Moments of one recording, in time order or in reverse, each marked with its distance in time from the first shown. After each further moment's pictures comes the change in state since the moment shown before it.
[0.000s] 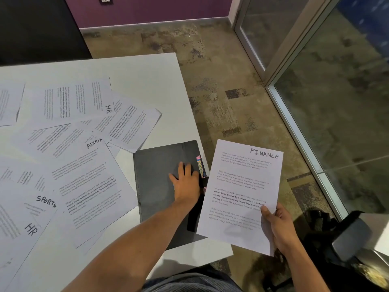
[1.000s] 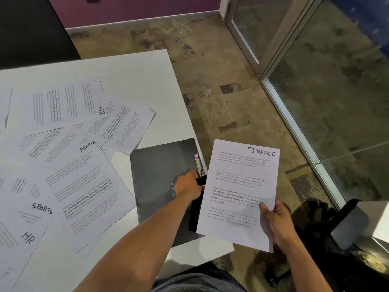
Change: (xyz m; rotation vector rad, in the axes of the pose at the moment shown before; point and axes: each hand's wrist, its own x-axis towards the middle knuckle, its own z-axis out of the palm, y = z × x) left_hand 0.001 0.008 -0.011 -0.388 -0.119 -0.127; right_hand -0.001 0.007 -0.001 -0.069 0.083 0.066
